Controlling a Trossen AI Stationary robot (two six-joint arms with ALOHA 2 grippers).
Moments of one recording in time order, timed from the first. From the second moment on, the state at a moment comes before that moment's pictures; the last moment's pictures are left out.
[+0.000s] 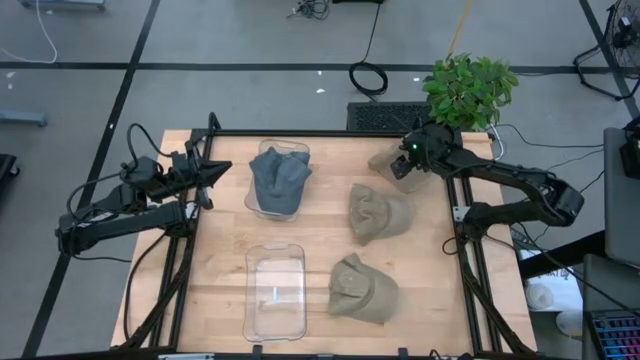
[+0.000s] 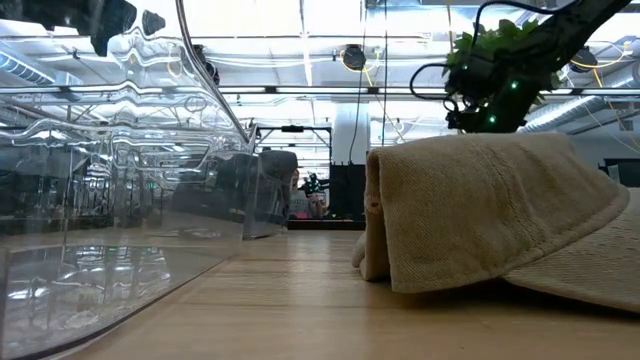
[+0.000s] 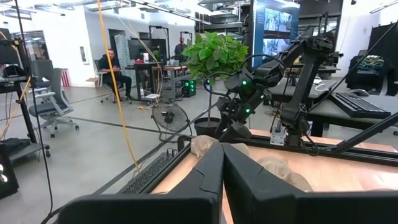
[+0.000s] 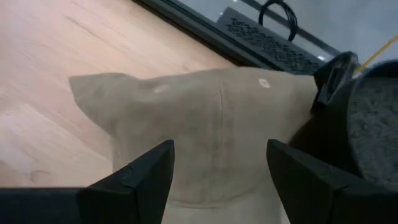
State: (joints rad) left arm 0.35 0.24 0.47 -0.16 0.00 0.02; right arm -0.71 1.20 0.64 -0.33 0.29 0.16
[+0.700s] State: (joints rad) left arm 0.35 0.24 0.47 -0.16 0.00 0.02; right arm -0.74 1.37 0.64 -0.32 0.25 0.17
